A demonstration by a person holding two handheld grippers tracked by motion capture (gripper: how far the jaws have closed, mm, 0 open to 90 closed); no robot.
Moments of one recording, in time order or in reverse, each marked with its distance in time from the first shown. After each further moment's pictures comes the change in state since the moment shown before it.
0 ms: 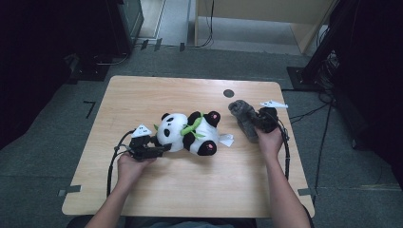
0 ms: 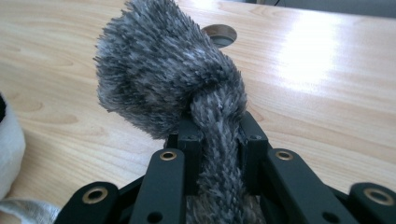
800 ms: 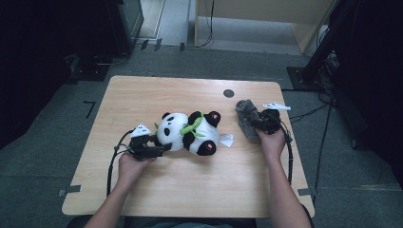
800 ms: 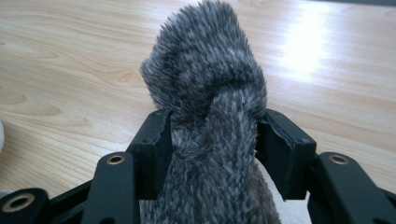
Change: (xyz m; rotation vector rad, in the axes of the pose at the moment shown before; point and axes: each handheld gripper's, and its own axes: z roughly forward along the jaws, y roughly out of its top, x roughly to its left) left arm 0.005 -0.001 0.002 -0.020 -0.018 -0.011; right arm -0.011 -0.009 0.000 0.008 -0.014 0.015
